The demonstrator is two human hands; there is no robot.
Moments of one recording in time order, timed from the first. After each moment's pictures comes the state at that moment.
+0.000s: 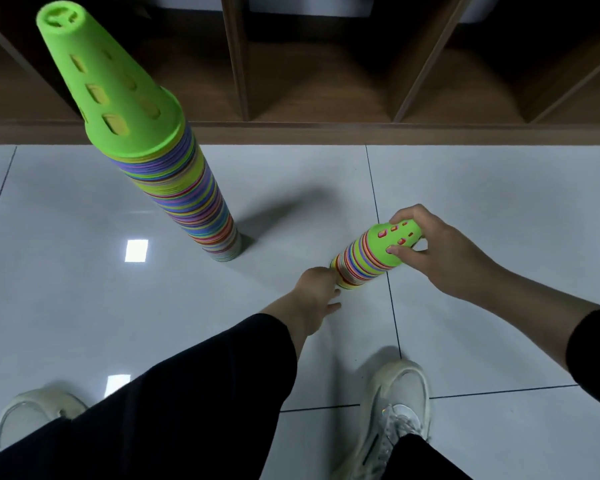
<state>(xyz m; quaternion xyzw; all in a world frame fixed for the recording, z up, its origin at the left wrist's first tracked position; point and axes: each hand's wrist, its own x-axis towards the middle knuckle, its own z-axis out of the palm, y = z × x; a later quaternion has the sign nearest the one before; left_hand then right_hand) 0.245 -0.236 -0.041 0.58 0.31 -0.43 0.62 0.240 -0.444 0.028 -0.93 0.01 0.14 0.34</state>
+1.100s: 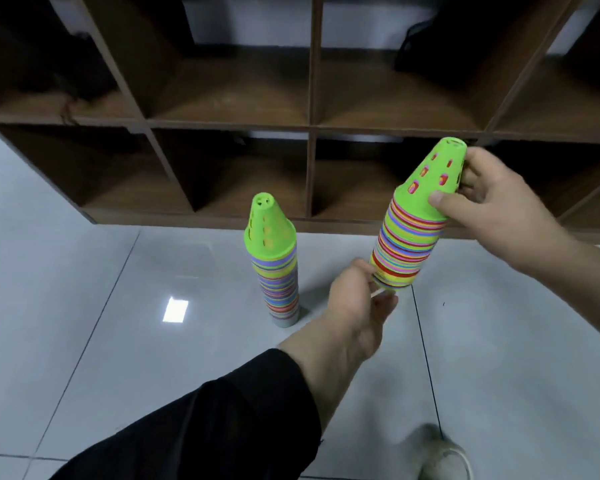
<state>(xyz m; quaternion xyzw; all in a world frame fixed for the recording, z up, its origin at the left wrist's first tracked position) 0.268 -0.198 0.153 0.38 0.30 -0.28 0.83 0.317 -0.371 0.232 -0.84 -0.08 -0.02 0.54</state>
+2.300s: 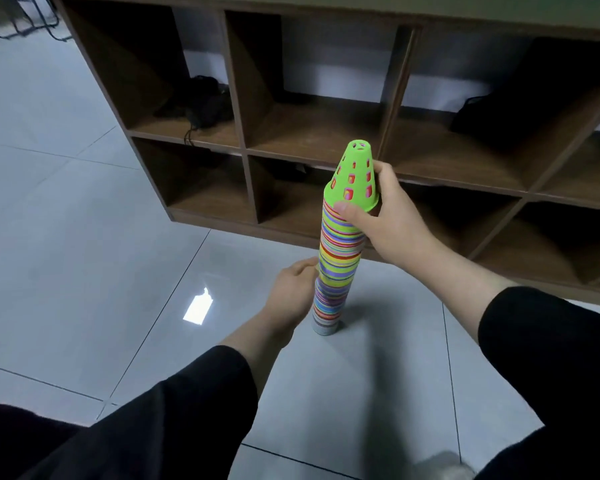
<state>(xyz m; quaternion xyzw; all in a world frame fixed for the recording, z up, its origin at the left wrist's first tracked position) 0.243 -0.022 0.199 0.74 0.16 -0.11 0.65 0.317 -0.177 0.278 -0.82 -0.18 -0.01 0.55</state>
